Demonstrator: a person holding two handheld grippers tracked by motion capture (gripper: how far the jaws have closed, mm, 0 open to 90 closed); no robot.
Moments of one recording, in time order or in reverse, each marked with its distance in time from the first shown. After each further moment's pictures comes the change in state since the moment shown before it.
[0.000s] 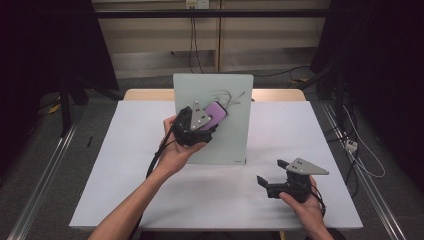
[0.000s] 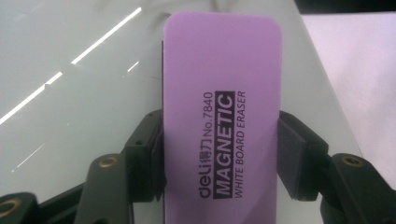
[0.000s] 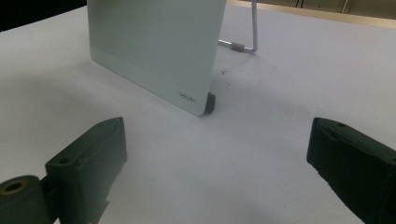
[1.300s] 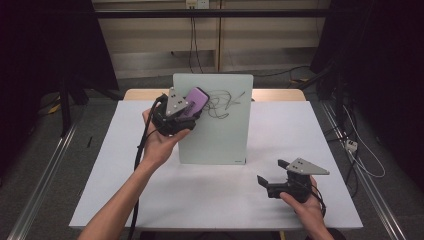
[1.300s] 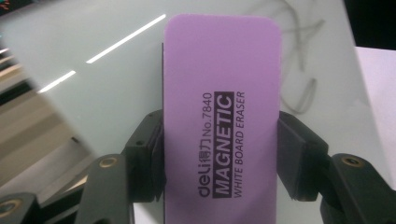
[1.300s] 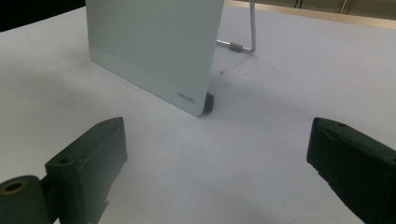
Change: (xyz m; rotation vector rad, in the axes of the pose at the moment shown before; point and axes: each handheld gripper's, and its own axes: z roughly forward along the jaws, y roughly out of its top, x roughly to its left) left arm 0.053 0.001 -0.036 -0.063 0.087 -0.138; right arm -0.001 0.000 -0.001 -0.001 -0.004 0.002
